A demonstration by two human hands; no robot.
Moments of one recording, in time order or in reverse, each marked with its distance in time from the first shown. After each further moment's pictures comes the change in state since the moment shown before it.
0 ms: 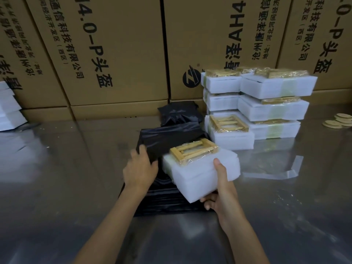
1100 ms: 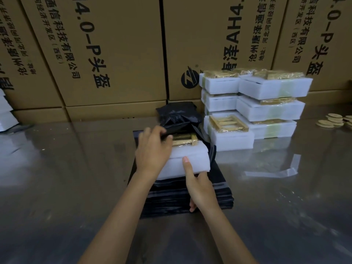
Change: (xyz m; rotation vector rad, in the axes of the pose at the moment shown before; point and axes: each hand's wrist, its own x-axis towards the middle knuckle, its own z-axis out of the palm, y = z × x) left_hand 0.016 0.037 -0.038 -0.310 0.160 0.180; right_hand 0.004 0.015 0.062 -0.685 0.071 -0.047
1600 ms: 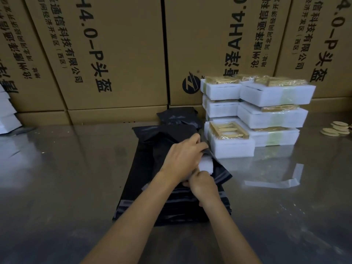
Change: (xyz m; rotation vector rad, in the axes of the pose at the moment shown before) left_hand 0.007 0.046 0.051 0.249 -0.197 0.621; right_hand 0.041 -0.009 -0.016 -0.270 0.025 0.001
